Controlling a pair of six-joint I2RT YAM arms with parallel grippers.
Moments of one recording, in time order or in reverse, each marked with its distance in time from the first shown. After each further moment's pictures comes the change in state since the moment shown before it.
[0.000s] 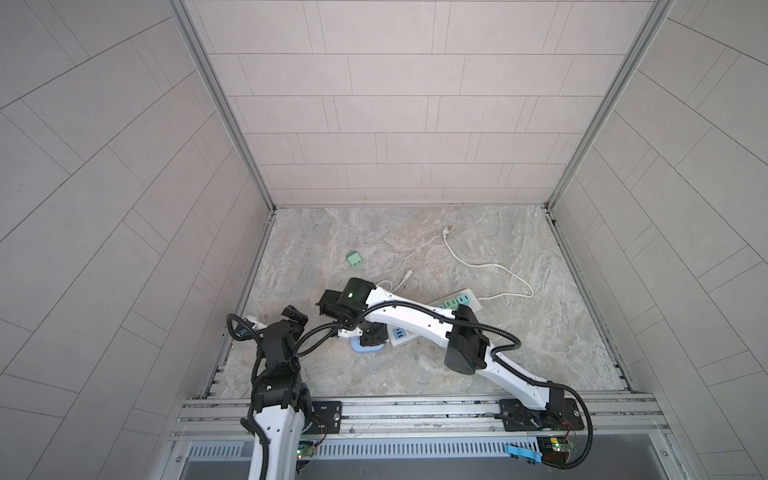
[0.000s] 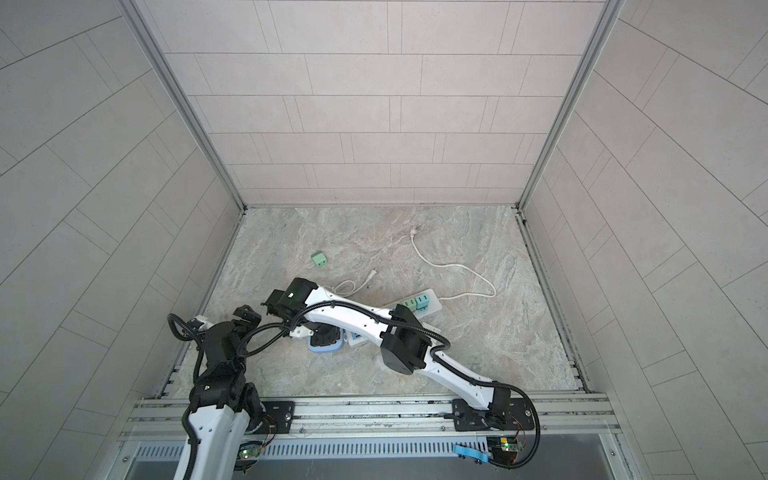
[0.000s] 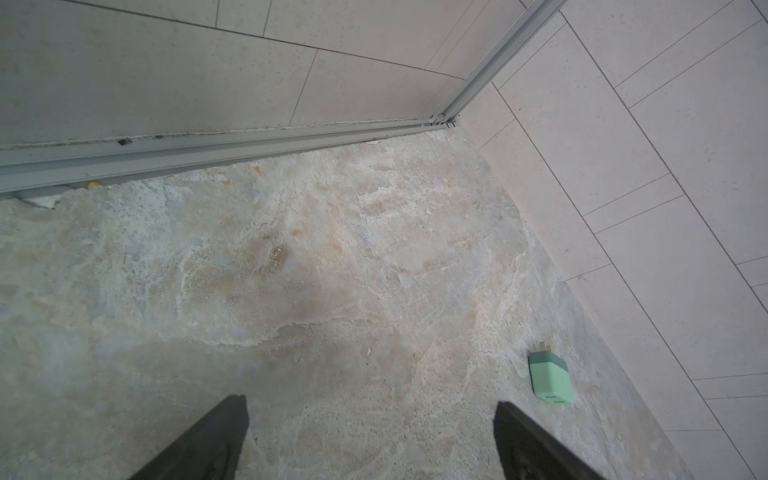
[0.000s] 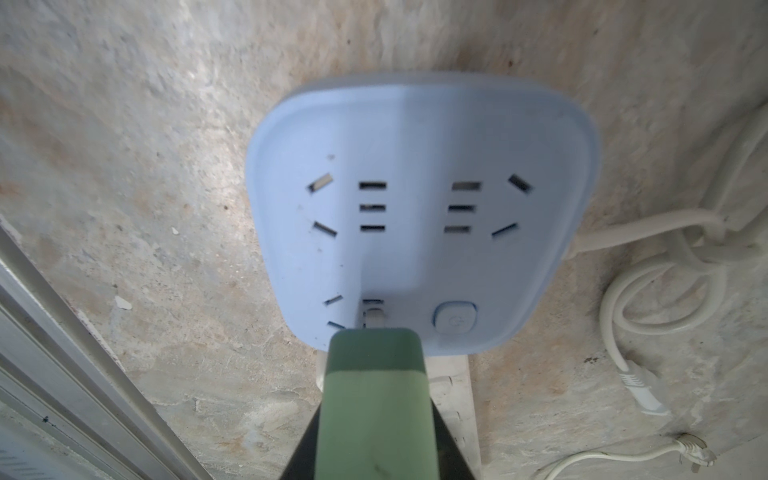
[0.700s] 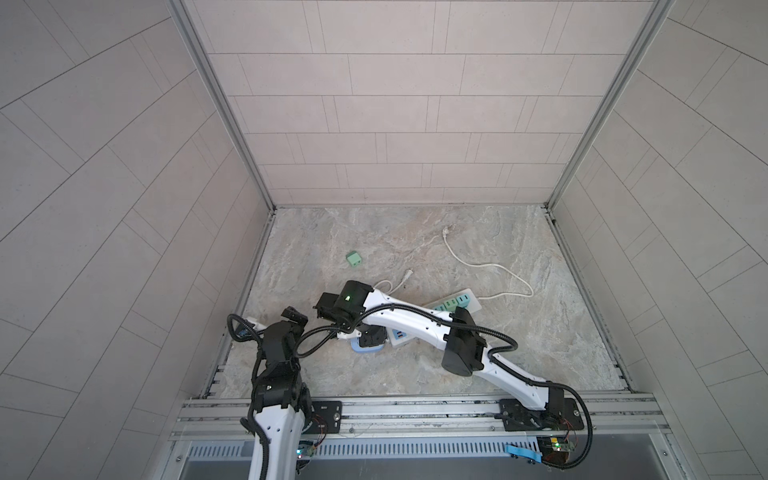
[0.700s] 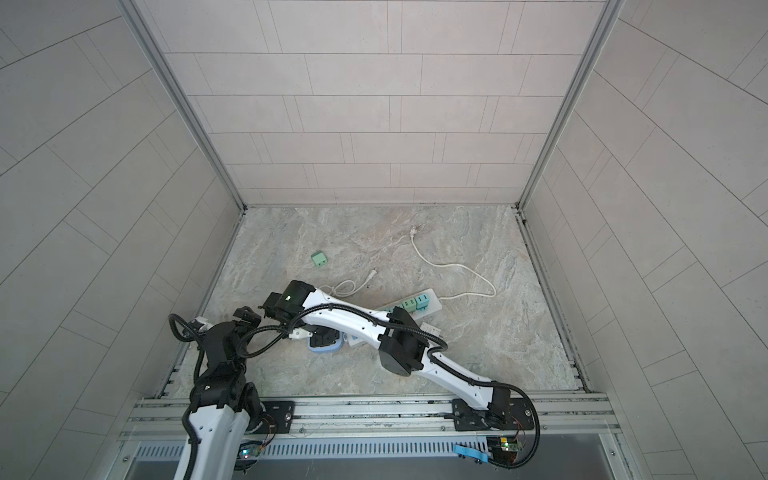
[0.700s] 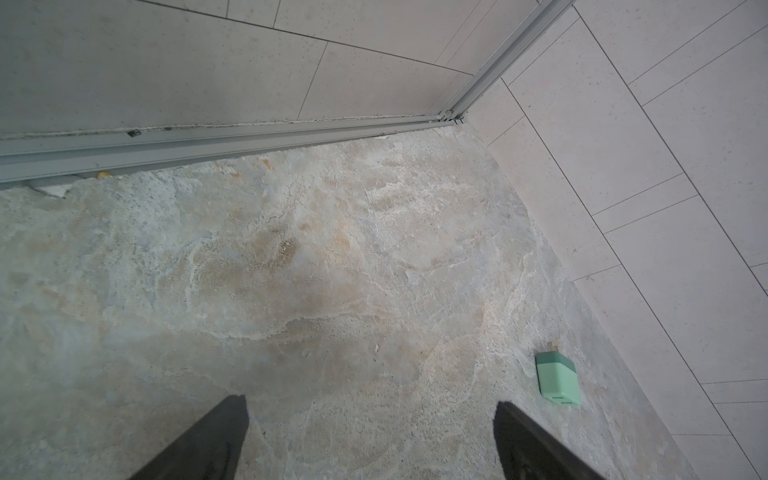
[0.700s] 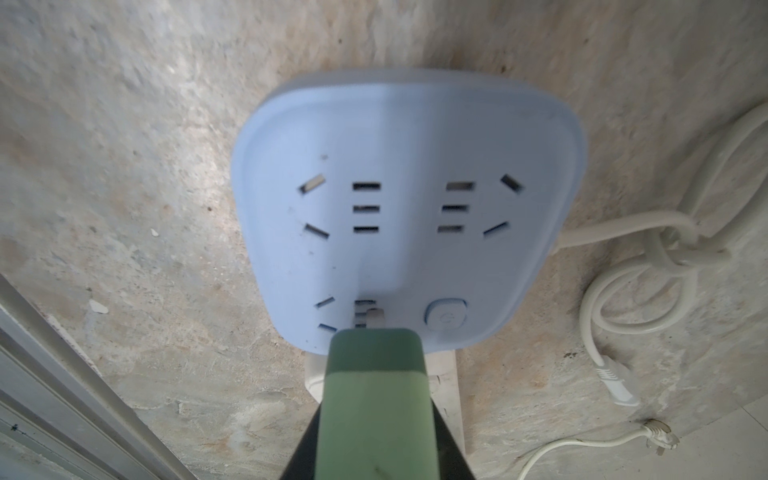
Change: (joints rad) left arm 0.000 0.000 -0.005 -0.010 -0.002 -0.010; right arm 0.018 0.032 0.036 -0.015 0.038 -0.014
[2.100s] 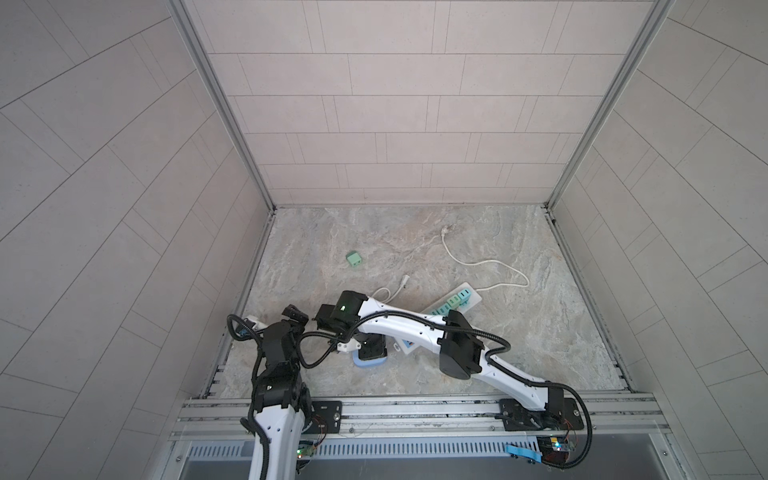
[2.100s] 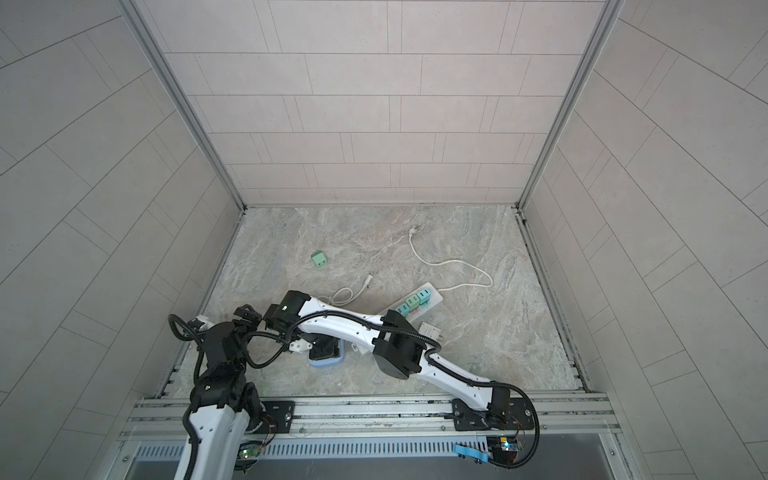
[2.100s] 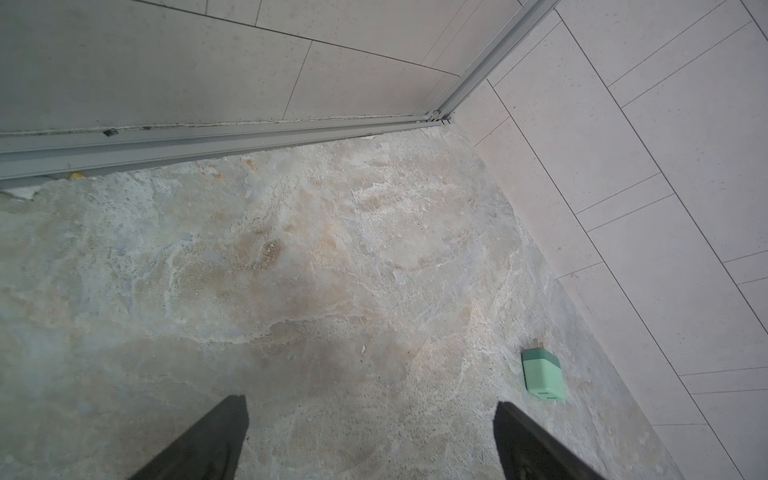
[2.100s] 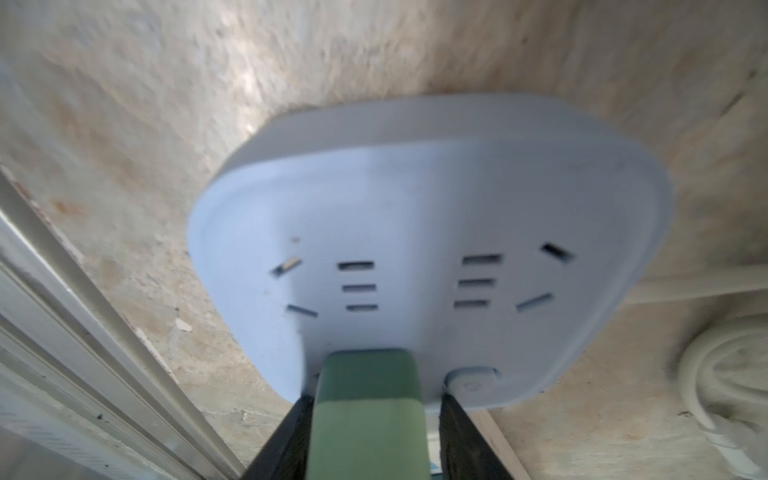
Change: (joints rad) left arm 0.001 0.013 -0.008 0.055 0.042 0.013; right arm 0.014 0.025 -0.063 -0.005 -0.127 0.048
